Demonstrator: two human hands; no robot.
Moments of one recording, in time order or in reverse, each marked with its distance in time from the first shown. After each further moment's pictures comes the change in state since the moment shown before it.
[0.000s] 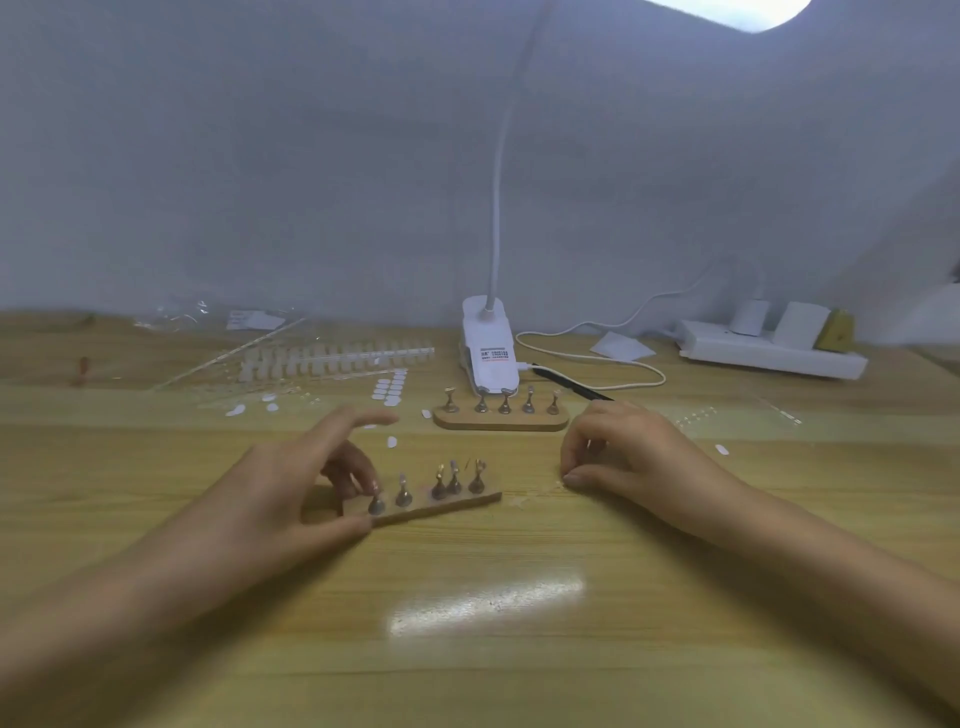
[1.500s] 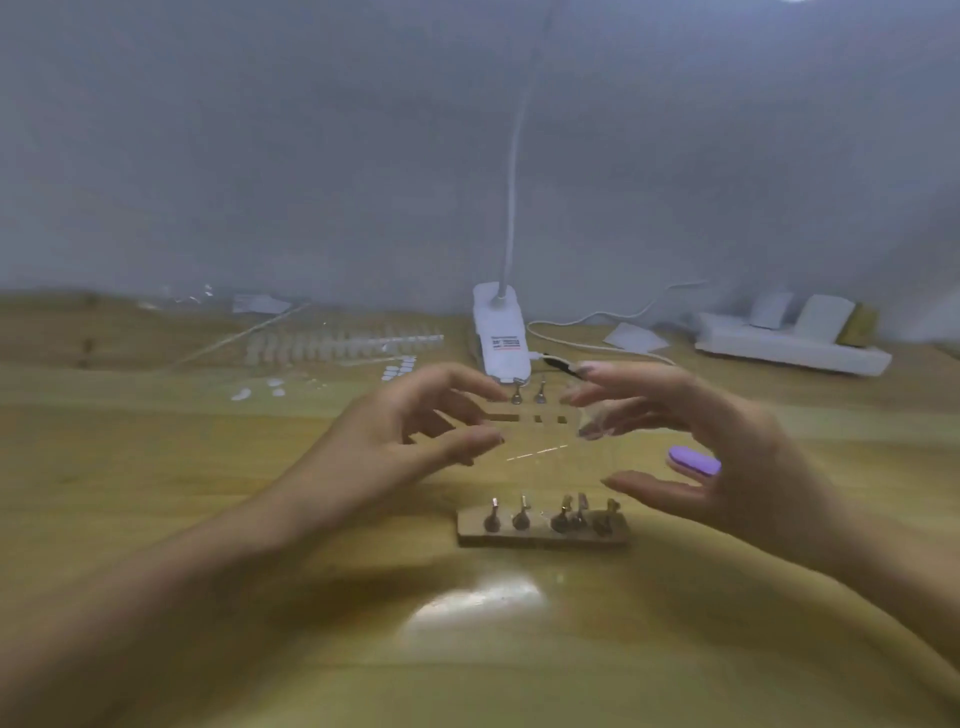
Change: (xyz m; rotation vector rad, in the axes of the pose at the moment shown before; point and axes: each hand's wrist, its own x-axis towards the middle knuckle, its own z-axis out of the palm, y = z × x) left_hand 0.043 0.047 0.020 -0.550 -0.032 -0.089; right_hand -0.026 -0.022 -0.025 0.205 0.214 -0.410
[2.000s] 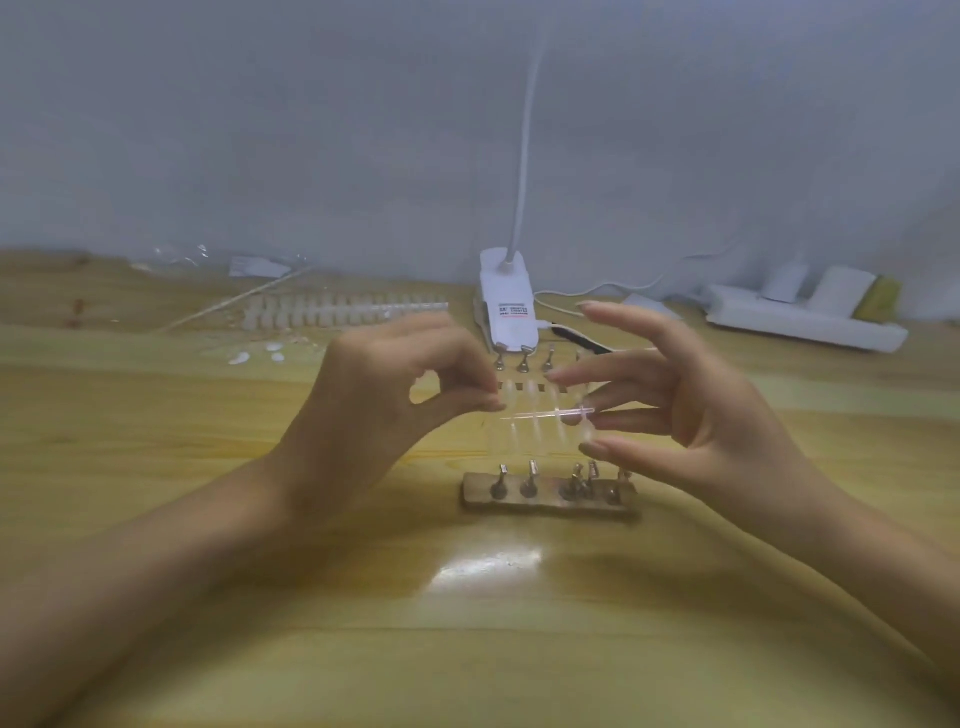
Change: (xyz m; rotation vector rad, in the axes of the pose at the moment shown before) left_hand 0.004 -0.003 0.001 0.522 0.314 0.600; right_hand 0.006 -0.014 0.025 0.402 0.093 0.291
